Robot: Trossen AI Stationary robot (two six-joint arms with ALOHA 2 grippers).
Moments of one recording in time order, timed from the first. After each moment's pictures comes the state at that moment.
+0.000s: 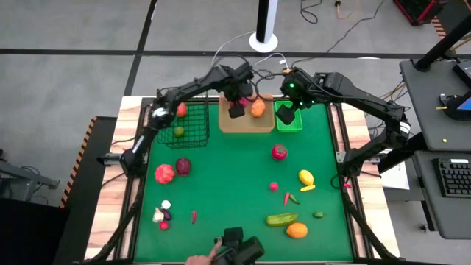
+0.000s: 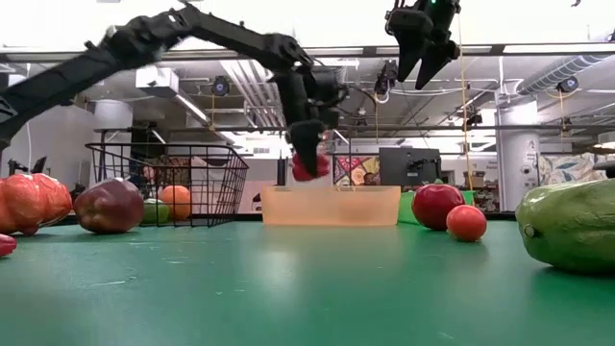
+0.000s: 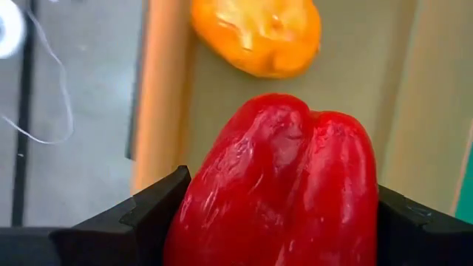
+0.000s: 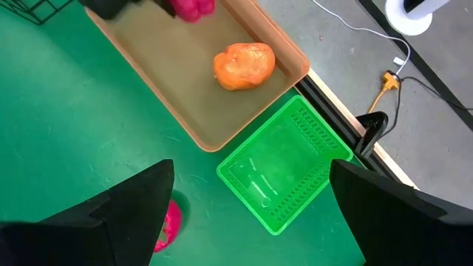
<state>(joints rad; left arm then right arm) 0.56 2.40 2.36 -1.21 -0.02 0.44 -0.46 1.48 1.62 -1.21 0.19 0.17</state>
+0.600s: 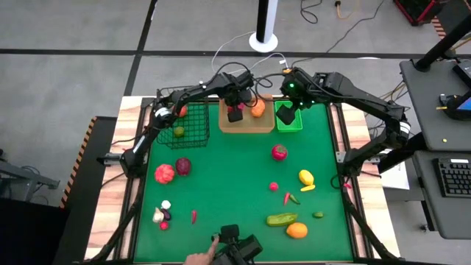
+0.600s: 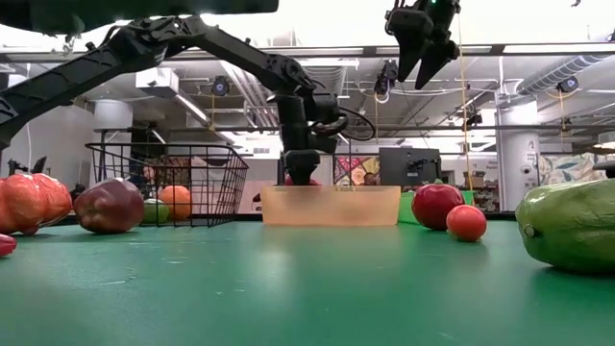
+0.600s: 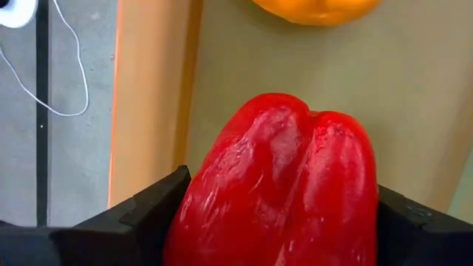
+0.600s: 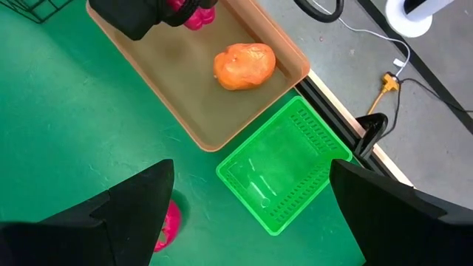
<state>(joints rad) 0.57 2.39 2.18 -1.08 -0.13 0.43 -0.46 1.48 1.62 -1.21 0.19 0.16</state>
